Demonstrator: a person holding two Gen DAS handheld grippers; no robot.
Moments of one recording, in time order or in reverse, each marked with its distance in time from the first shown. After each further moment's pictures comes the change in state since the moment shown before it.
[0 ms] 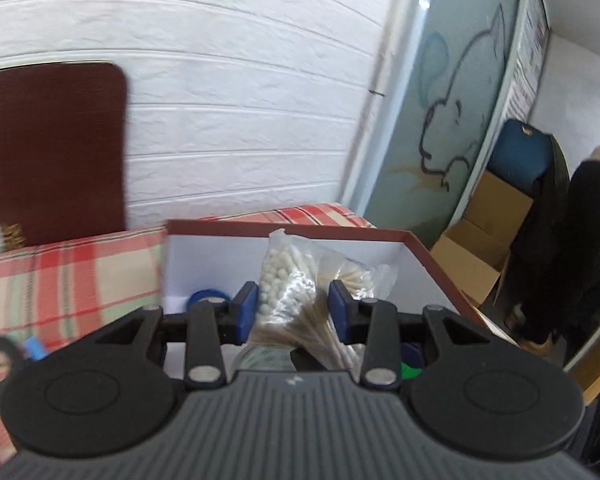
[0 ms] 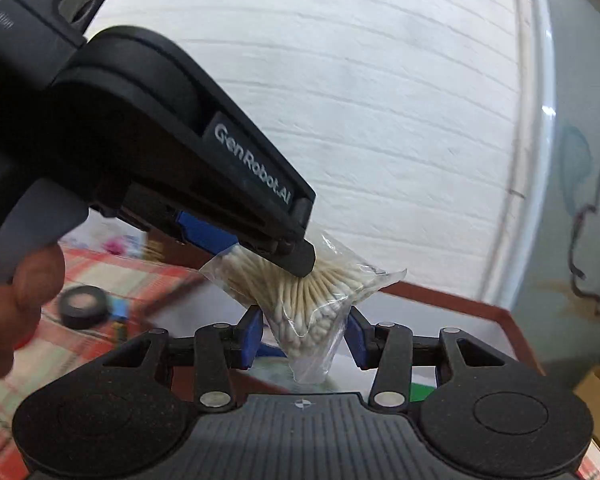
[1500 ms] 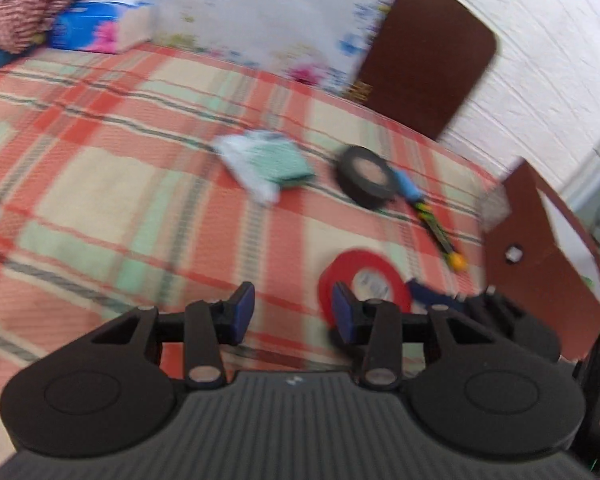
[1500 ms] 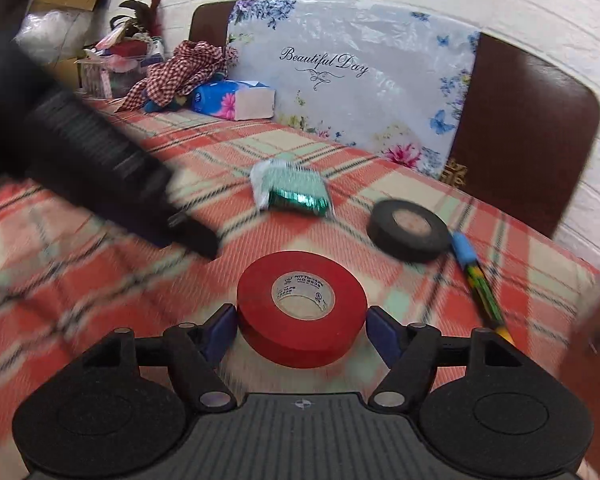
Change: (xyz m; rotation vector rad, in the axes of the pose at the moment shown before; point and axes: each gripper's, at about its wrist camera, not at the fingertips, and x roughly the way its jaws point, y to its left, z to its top) left arm -0.184 0.195 -0.150 -0.524 0.140 0.393; right arm 0.013 0.216 -0.024 -0.293 0.231 0.594
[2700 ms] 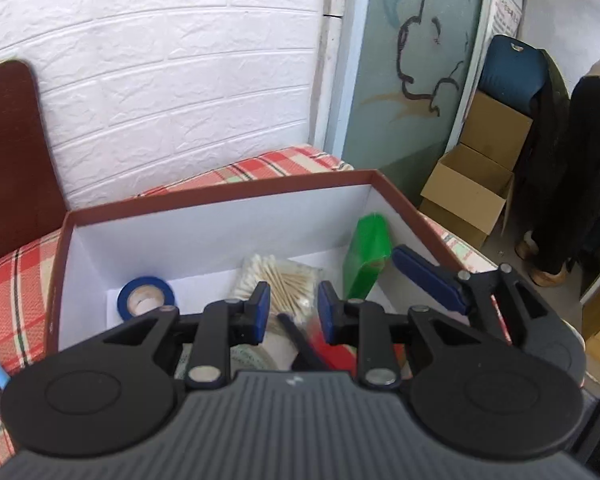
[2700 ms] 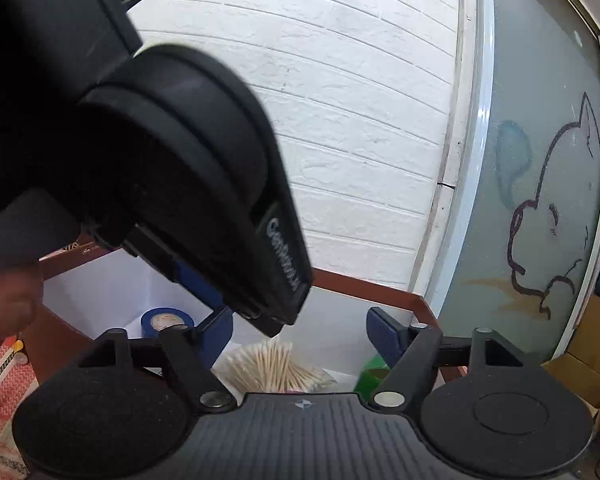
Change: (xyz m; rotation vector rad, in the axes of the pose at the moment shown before) left arm 0.092 -0.358 0.009 0.681 0.005 -0.321; right arm -0.119 -0.187 -0.066 0.276 -0.247 -0.765
